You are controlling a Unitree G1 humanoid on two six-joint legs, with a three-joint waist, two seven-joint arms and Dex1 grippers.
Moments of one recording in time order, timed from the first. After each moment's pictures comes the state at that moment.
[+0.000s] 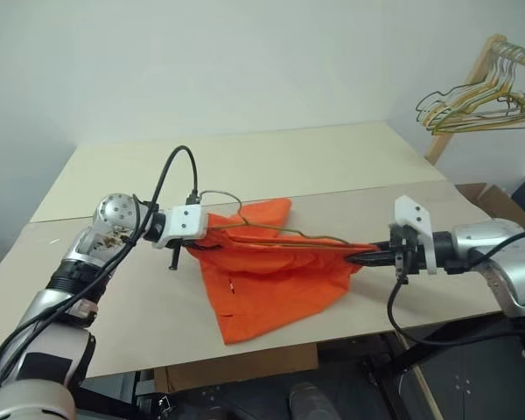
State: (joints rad) left arm -0.76 0.75 -0.34 0.50 -0.07 -0.21 -1.33; right arm -0.41 -0.96 0.07 -0.13 0.45 0.57 1.22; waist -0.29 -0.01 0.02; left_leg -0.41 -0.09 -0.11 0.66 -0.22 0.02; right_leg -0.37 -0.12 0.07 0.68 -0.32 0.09
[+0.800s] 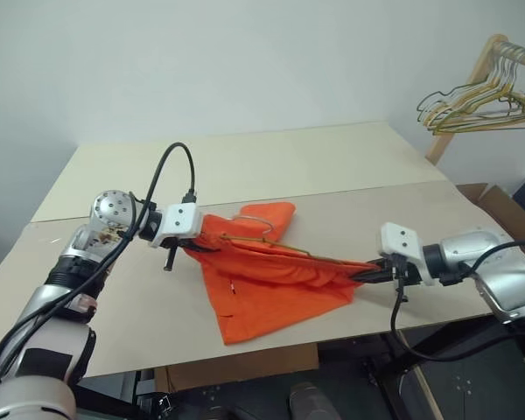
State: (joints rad) left arm -0.78 0.75 -0.34 0.56 -0.13 -0.24 -1.43; right arm -0.42 -1.00 0.24 0.02 0.28 0.27 1.24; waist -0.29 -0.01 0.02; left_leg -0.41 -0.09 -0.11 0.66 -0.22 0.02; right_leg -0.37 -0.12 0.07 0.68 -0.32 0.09
